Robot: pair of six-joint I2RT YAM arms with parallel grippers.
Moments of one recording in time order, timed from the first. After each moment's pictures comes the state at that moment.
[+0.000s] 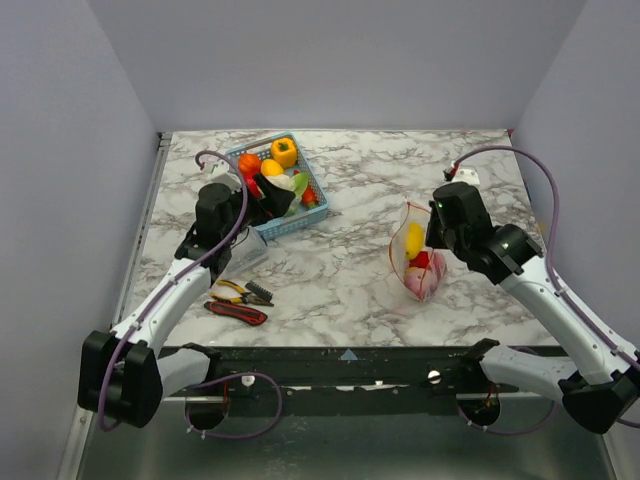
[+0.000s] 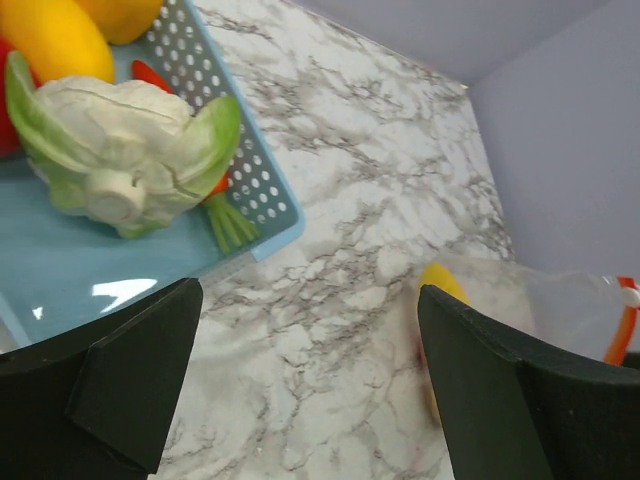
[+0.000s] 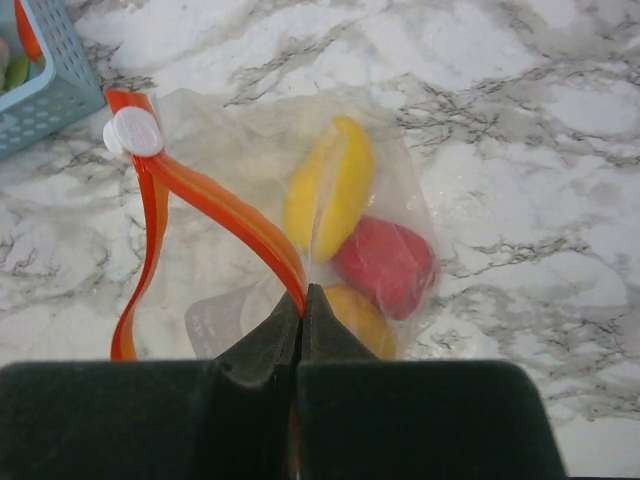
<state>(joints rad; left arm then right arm) -0.30 1.11 0.74 0.18 0.20 -0.69 0.59 1.05 1.16 -0.83 0.46 0.45</state>
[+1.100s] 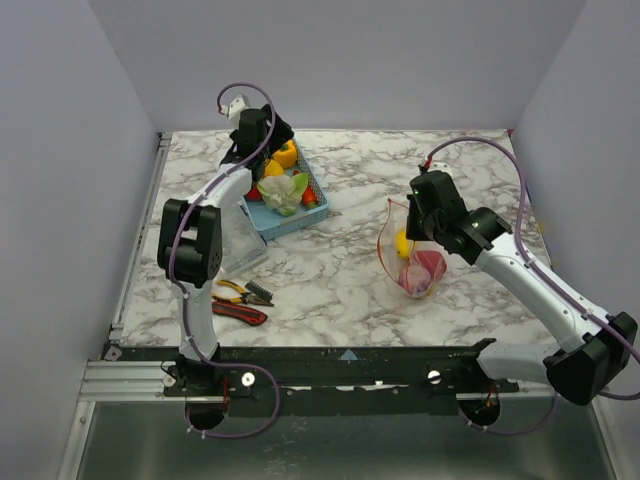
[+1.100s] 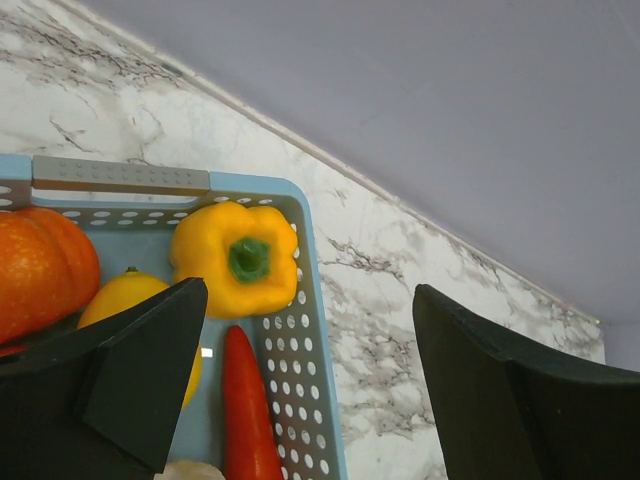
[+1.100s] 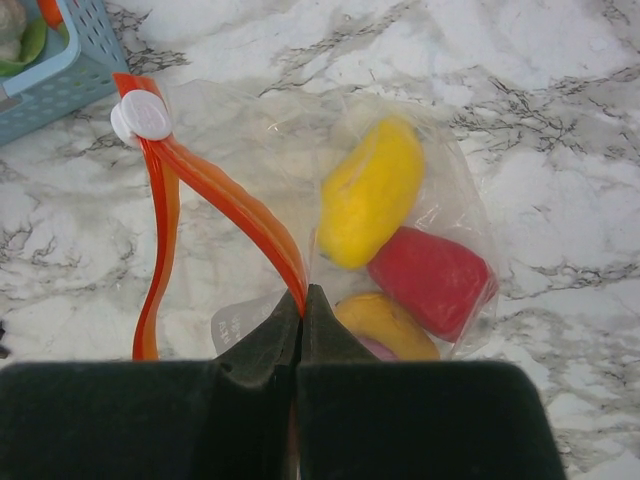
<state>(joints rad) -0.23 2.04 1.61 0.11 -0.16 -0.76 0.59 1.23 1.19 -0.75 0.35 0.45</state>
